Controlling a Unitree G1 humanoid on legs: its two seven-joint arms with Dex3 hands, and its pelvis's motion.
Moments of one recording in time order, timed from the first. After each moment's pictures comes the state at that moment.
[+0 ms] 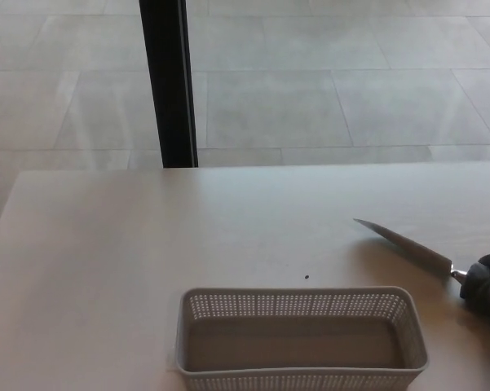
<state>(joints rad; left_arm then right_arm) 0.06 0.62 0.22 1.31 0.03 -0.03 -0.15 -0.48 -0.79 0.34 0.62 -0.35 -0.05 0.36</state>
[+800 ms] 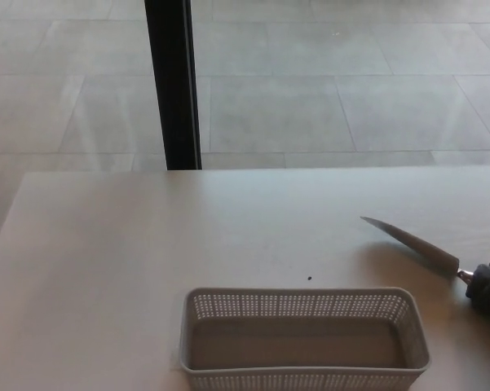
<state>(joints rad) 0.07 0.61 0.22 1.31 0.02 -0.03 -0.15 -0.54 -0.78 0.54 0.59 -0.59 0.24 0.32</state>
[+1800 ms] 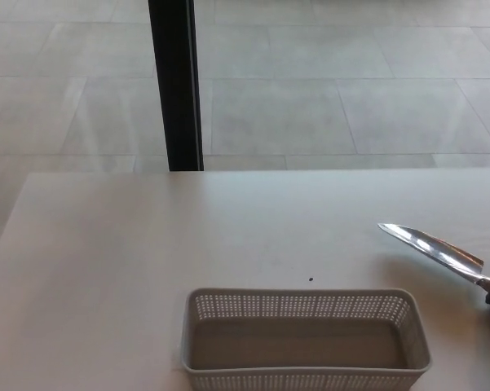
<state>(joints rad) 0.05 0.61 0.21 1.31 0.03 -0.03 -0.15 -0.44 -0.75 0.58 0.65 -0.82 0.26 -0.20</state>
